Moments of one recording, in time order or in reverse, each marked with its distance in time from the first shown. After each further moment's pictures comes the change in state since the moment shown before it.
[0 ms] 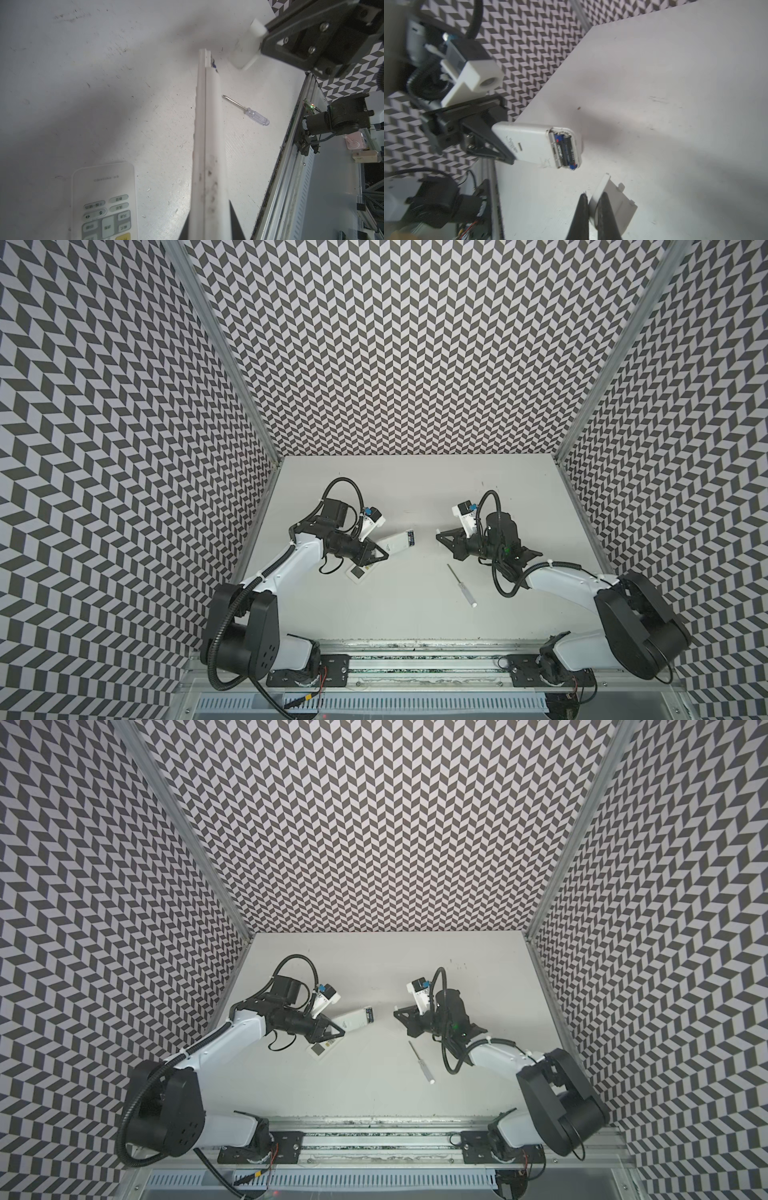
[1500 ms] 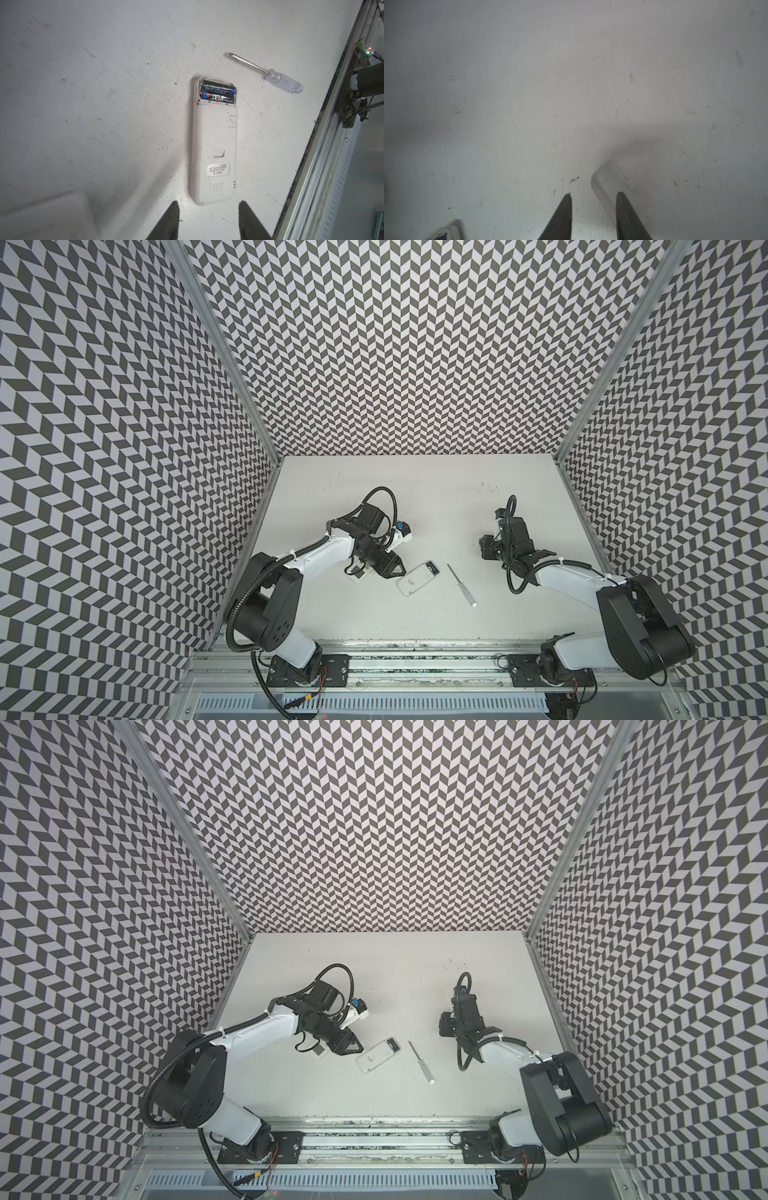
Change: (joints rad) left arm -0.227 0.142 0.064 0.012 -0.232 0.001; right arm -0.152 0.017 -0.034 -0.304 0.483 0.045
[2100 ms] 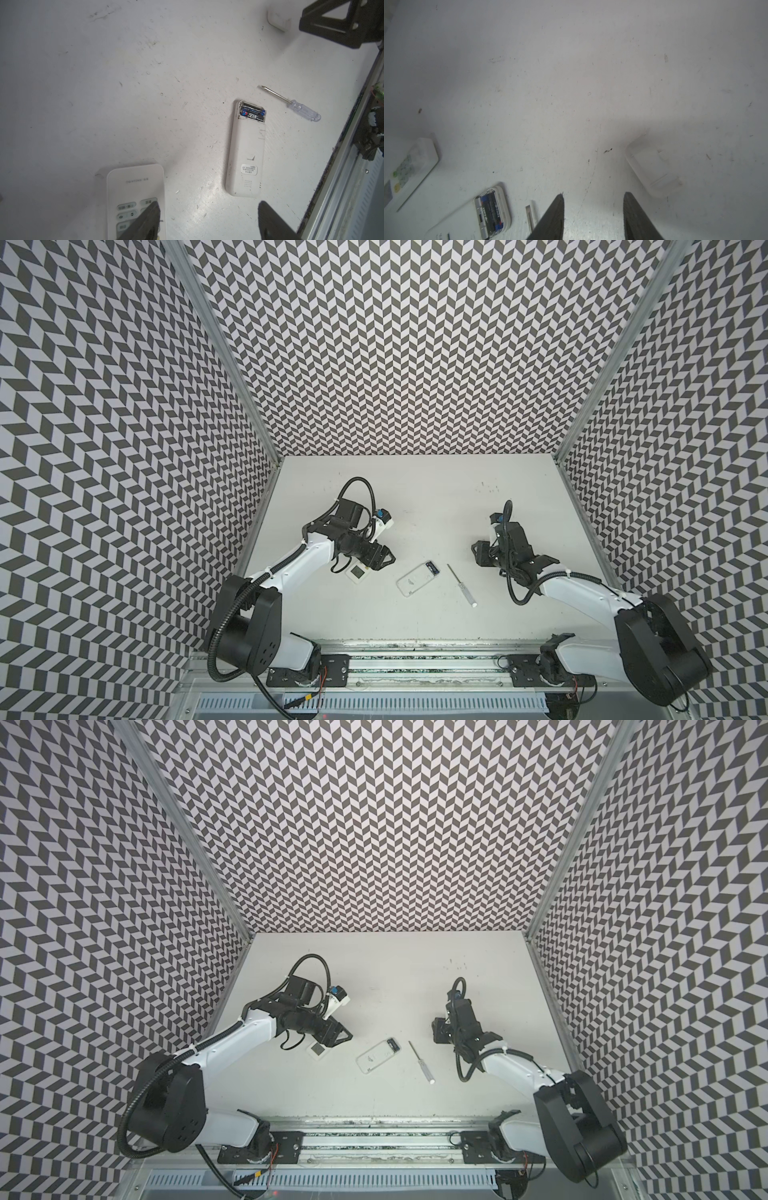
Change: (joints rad) left arm 0.138 -0.138 -0.056 0.059 -0.043 -0.040; right arm 0.119 -0.122 -0.025 -0.116 -0.021 0.069
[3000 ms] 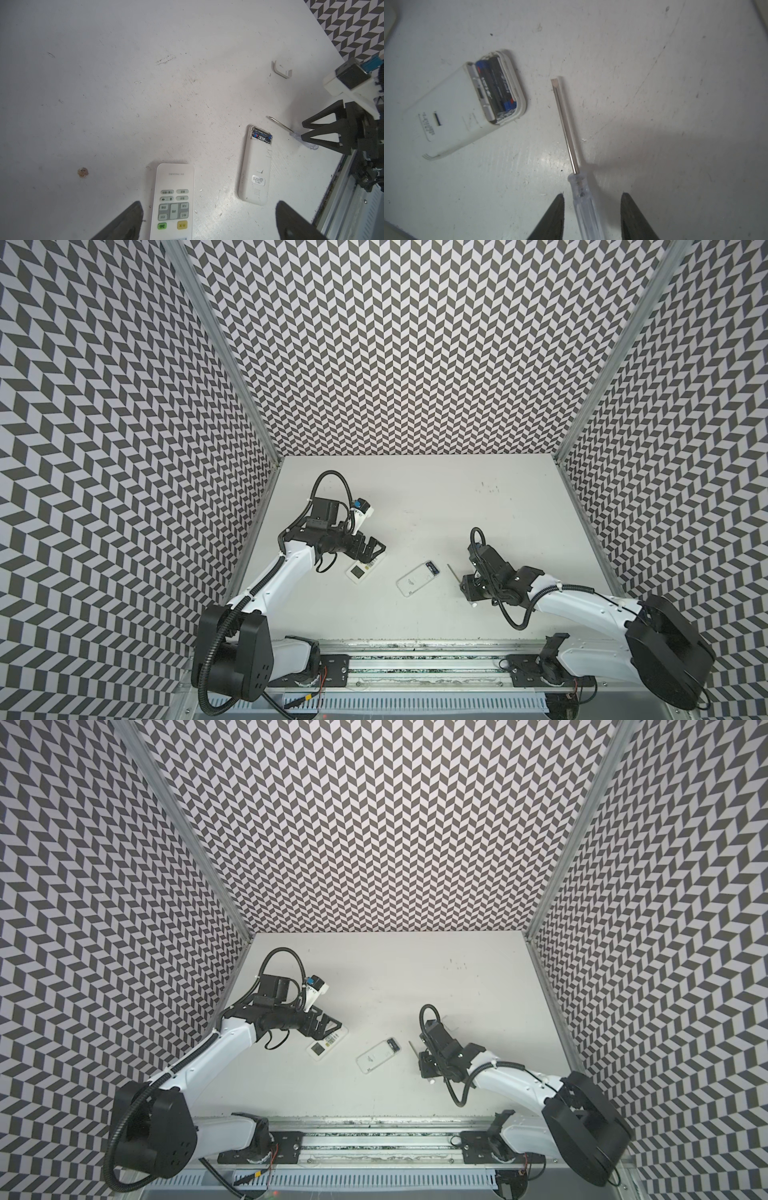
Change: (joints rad) left arm 0.145 -0.128 -0.038 0.046 0.053 -0.027; right arm 0.291 -0.029 -0.003 -0.308 0.011 0.137
